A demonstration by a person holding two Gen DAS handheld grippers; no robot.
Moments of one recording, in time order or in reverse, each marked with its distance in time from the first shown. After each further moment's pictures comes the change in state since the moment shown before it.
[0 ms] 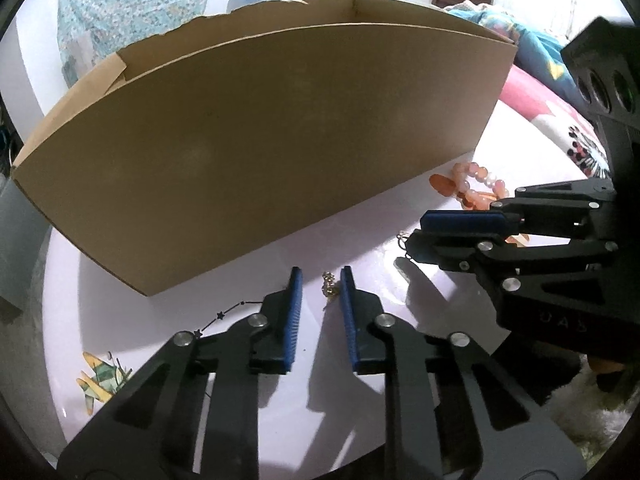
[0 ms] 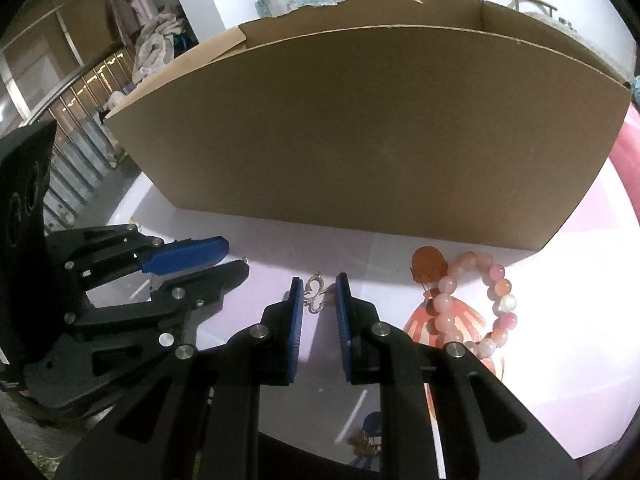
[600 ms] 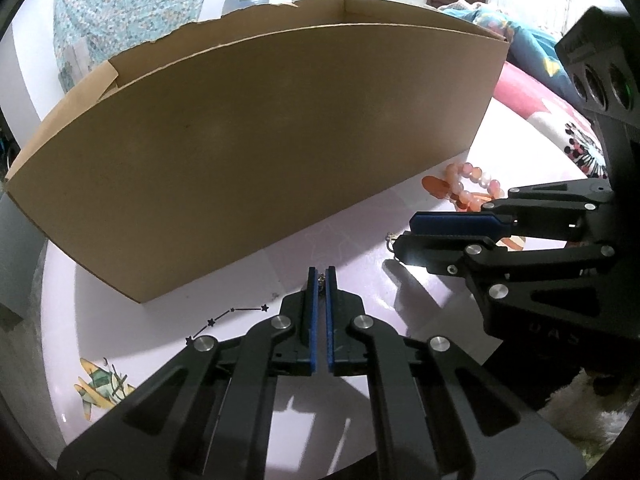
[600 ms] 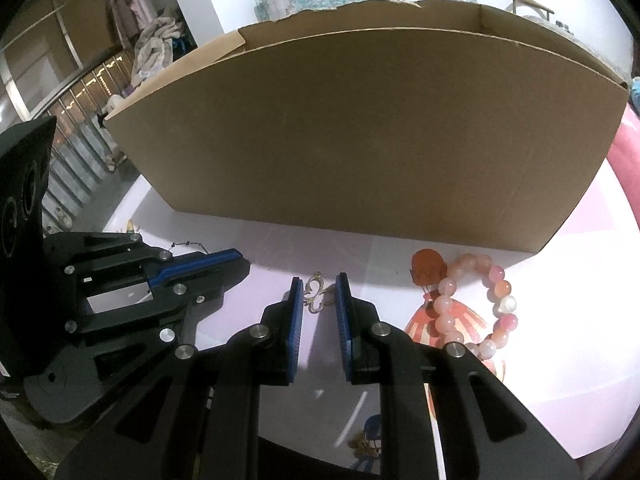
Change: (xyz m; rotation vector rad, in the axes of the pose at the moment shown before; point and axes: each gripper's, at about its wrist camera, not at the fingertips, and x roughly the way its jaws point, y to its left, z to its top) left arm 0.003 -0.007 0.003 0.010 -0.008 -0.004; right arm -0.001 -0.002 -0.004 0.002 -0.014 -0.001
